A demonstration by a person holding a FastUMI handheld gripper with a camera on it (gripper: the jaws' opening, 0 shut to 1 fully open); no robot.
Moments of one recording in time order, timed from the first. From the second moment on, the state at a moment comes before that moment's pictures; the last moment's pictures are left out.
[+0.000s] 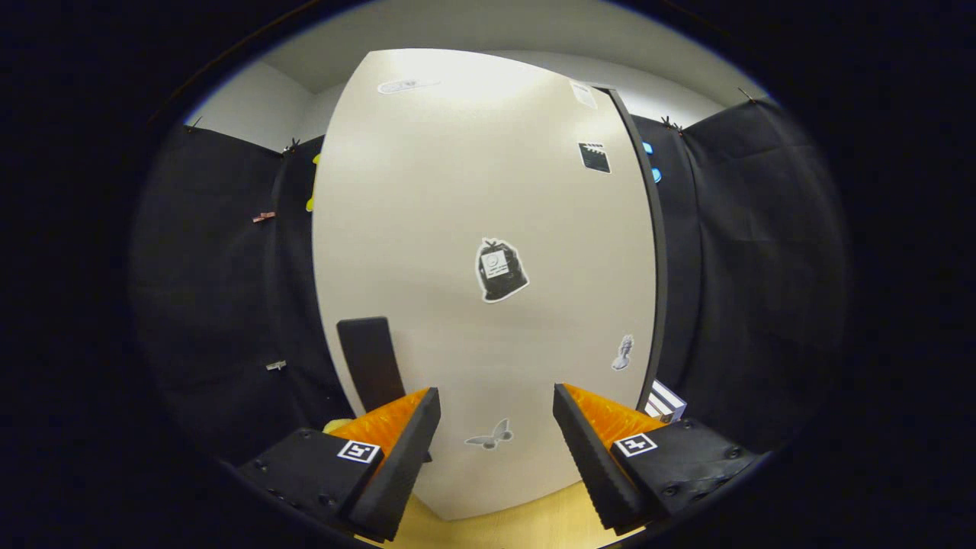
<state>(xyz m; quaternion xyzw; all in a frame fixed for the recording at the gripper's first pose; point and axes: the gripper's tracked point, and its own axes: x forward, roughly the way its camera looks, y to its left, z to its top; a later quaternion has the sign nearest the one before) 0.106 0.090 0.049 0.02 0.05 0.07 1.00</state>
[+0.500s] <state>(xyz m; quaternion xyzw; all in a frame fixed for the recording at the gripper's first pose) 0.096 0.087 0.043 0.04 0.04 0.05 1.00</state>
